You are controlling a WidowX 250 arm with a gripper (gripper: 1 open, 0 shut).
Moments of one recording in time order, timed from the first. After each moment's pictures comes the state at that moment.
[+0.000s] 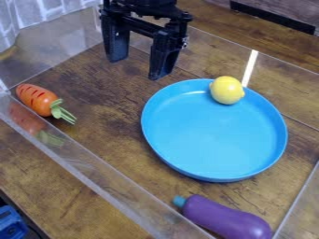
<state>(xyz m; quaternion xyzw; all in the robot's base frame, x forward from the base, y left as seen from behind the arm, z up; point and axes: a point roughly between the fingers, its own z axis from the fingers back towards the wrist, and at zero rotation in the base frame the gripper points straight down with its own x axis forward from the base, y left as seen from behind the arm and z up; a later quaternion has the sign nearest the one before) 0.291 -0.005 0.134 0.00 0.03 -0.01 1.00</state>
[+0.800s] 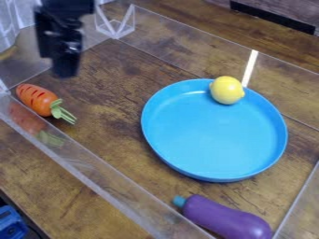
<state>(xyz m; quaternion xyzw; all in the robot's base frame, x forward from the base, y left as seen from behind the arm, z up) 0.249 0.097 0.119 0.00 0.07 -0.21 0.98</state>
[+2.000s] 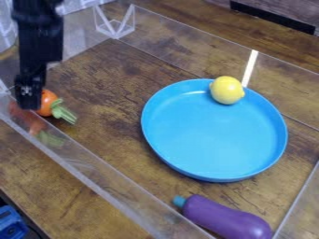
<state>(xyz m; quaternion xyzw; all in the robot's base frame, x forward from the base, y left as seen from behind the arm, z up) 0.255 0.140 0.042 0.04 0.06 -0.38 0.92</state>
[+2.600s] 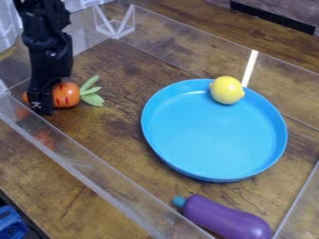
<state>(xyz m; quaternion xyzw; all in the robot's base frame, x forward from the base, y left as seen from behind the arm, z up) 0.263 0.151 0.019 0.07 0.04 -0.44 0.89</state>
